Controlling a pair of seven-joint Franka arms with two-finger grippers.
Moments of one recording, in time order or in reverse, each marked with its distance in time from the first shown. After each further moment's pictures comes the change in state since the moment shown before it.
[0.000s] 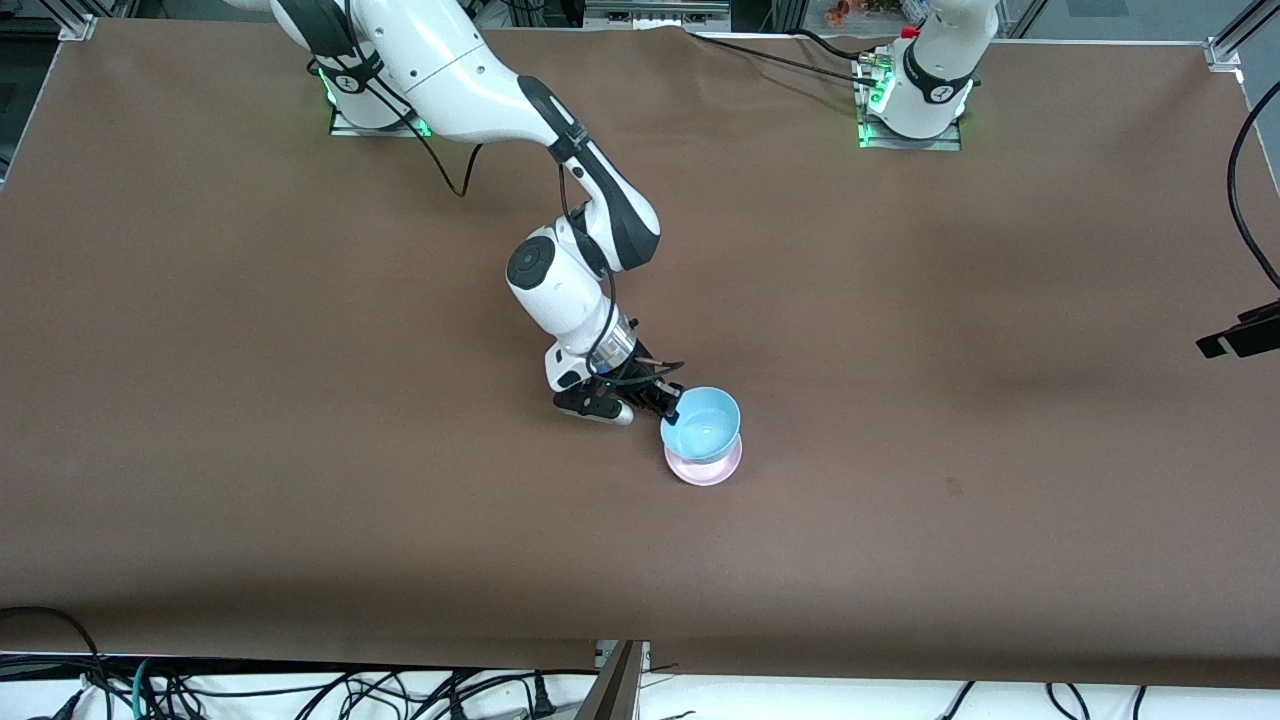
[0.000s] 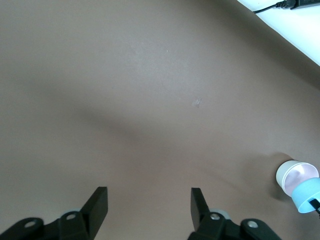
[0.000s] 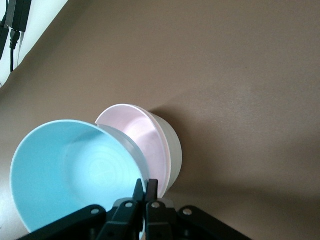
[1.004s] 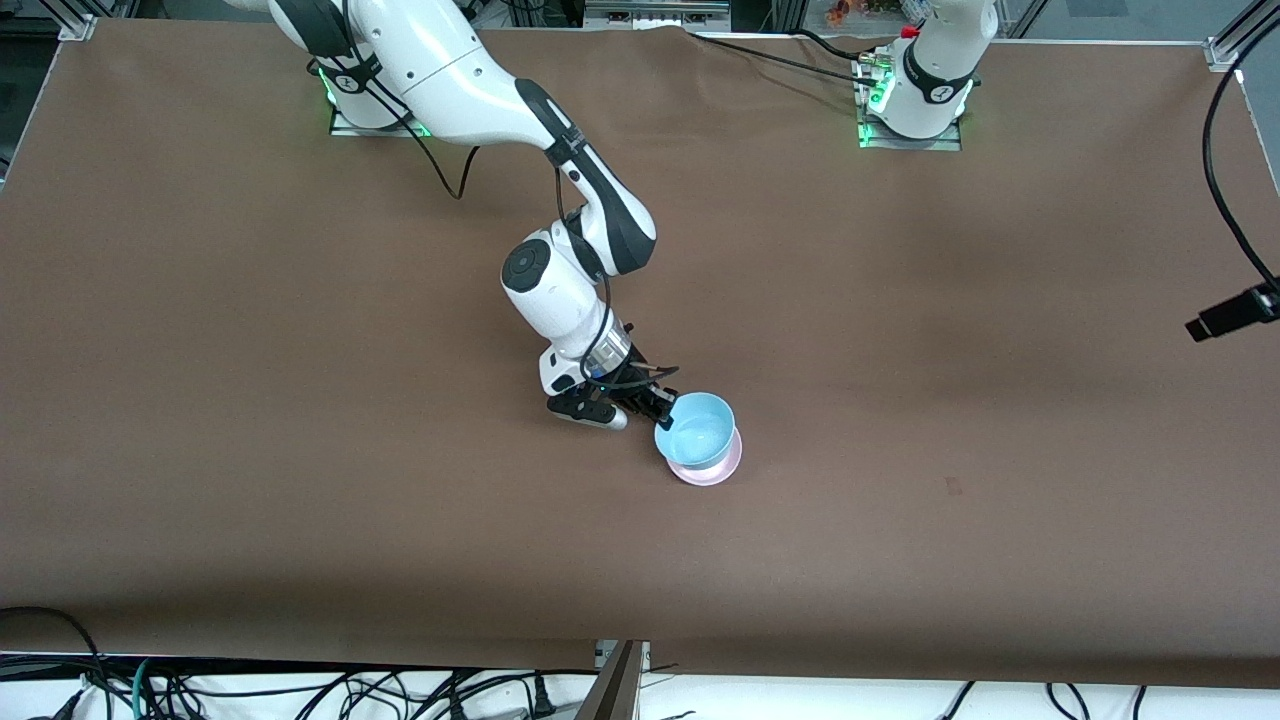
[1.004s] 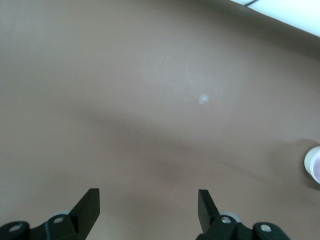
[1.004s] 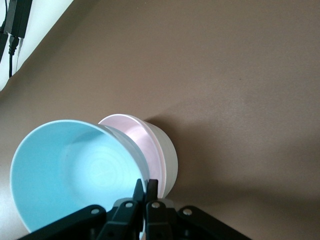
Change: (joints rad) left arm -0.159 -0.029 -0.010 0.102 0.180 -0.112 0.003; right arm -0.003 0.002 -0.010 0.000 -0.006 0.000 -0.001
